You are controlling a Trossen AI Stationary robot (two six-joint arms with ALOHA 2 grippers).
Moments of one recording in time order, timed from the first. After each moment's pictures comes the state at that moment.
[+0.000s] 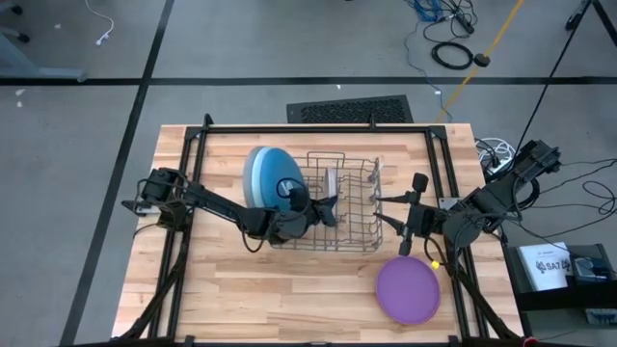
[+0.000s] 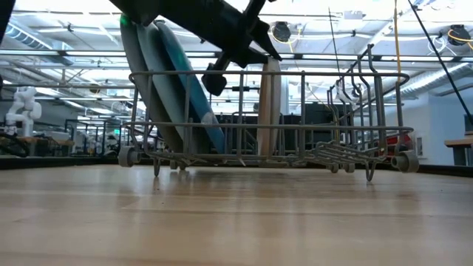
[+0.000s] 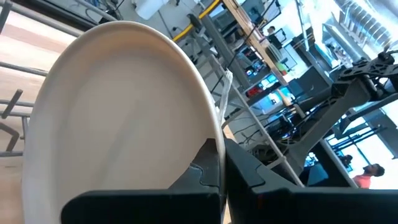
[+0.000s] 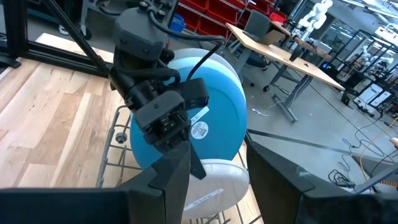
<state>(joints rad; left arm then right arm) -0.21 1.84 1.09 0.54 -0.81 -1.05 0.65 1.03 1.05 -0.42 0.94 -0.05</state>
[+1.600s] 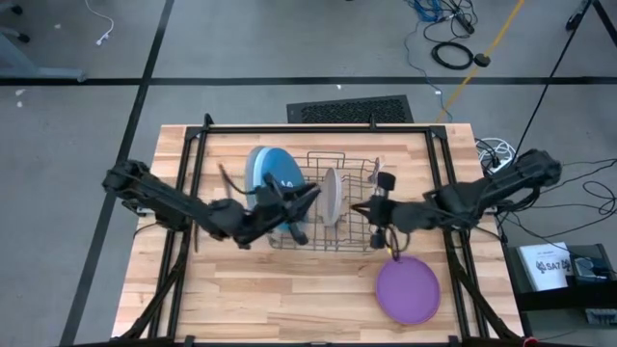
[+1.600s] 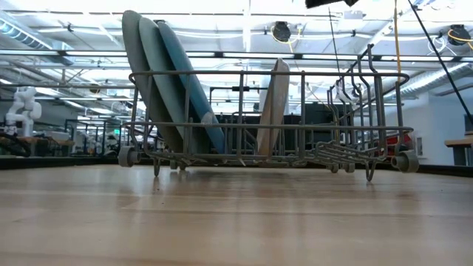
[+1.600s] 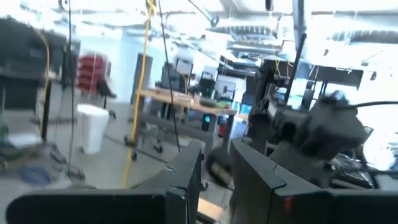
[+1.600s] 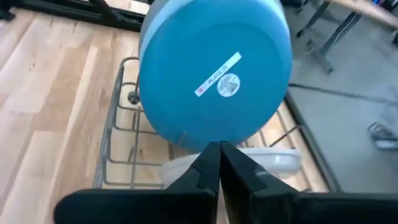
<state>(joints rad) -0.37 1.52 1.08 0.84 -0.81 0.11 0.36 1.20 1.05 -0.43 0.60 0.06</state>
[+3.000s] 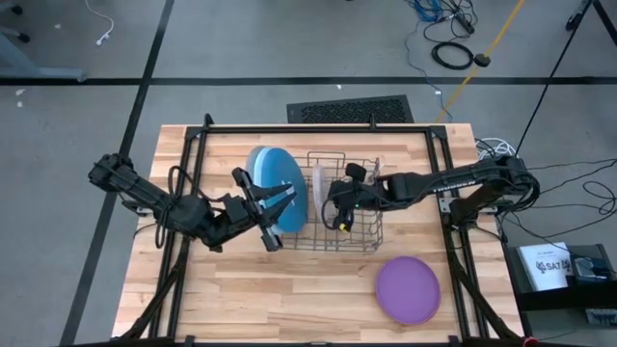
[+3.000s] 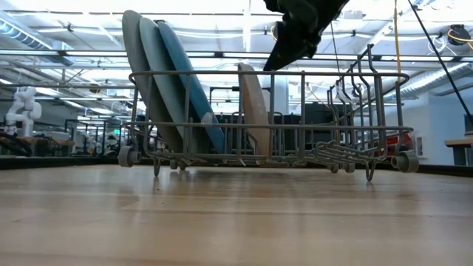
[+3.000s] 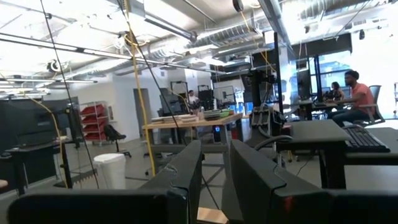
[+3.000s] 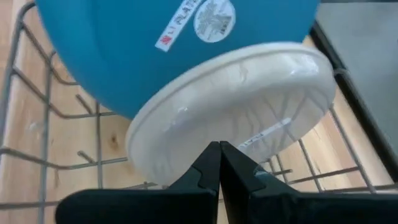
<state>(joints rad) -0.48 1.35 1.09 0.78 -0.83 0.53 0.09 1.53 1.20 -0.48 0.36 0.17</state>
